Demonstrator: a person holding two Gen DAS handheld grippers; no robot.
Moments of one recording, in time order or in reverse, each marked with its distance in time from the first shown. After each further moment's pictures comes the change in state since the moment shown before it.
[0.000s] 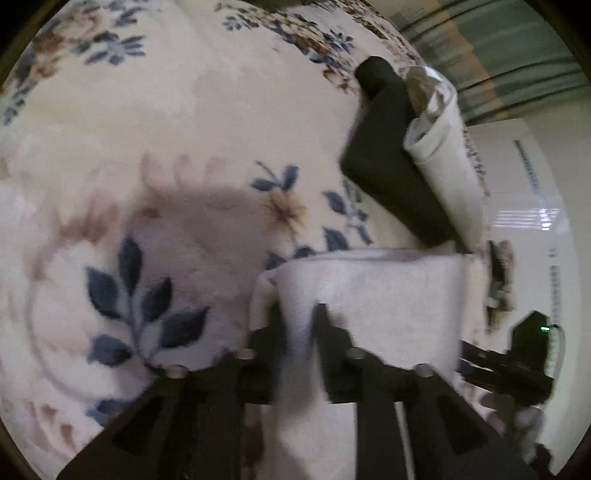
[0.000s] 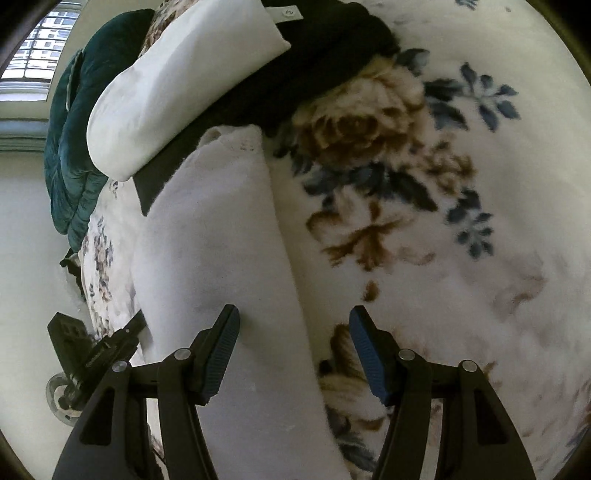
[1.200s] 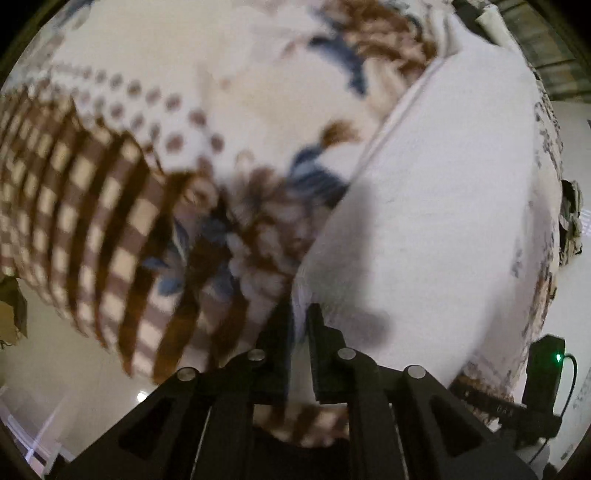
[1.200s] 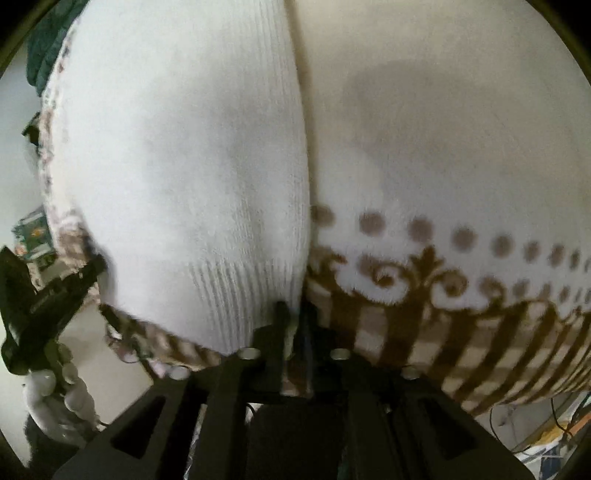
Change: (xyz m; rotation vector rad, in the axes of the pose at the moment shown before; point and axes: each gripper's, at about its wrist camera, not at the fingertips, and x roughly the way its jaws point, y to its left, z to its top) left arm -0.131 0.038 -0.345 -0.218 0.143 0.385; right arm 0.018 -0.089 -0.394 -0.129 0.413 -0.145
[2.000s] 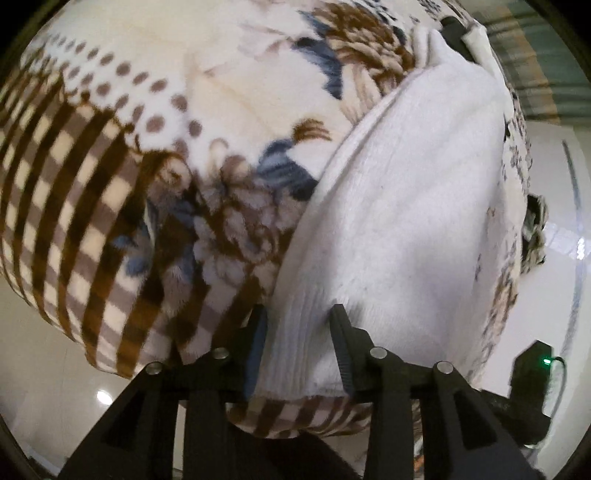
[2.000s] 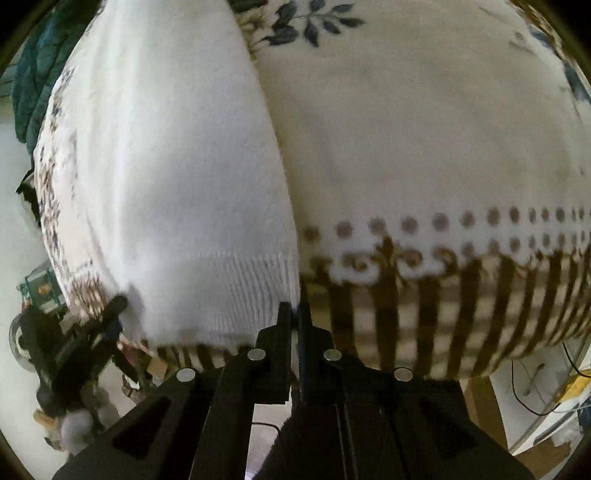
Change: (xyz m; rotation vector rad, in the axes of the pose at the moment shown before) left arm -0.001 0.009 -0.013 -0.026 -0.010 -0.145; right arm -0.031 0.003 -0.016 0.153 -0.124 -0.019
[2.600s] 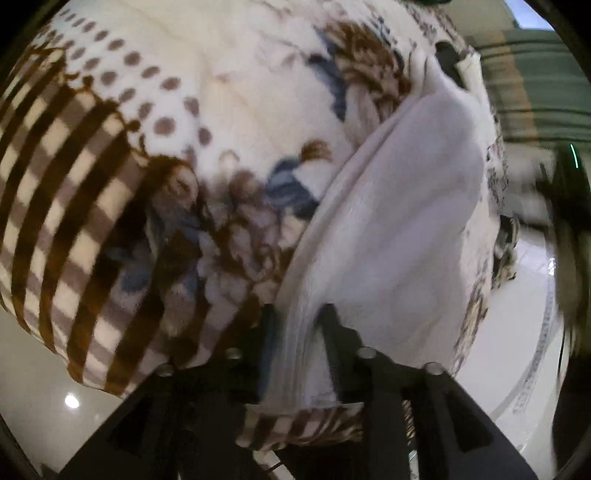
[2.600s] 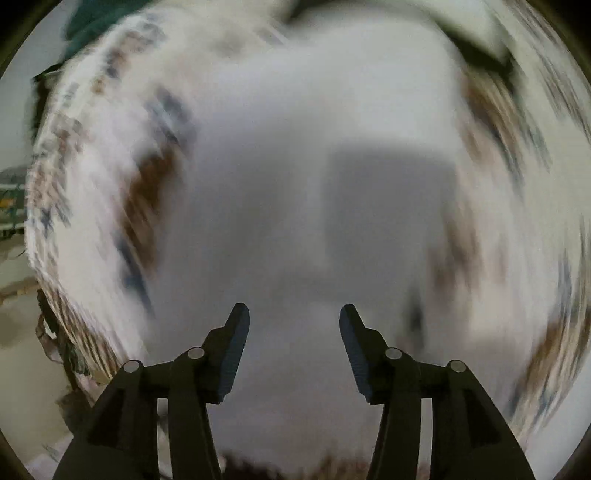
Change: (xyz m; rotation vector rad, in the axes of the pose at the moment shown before) left arm 0.001 0.028 0.004 -0.062 -0.016 -0.163; right arm -0.050 0.191 0.171 -0.412 -0.045 -0.277
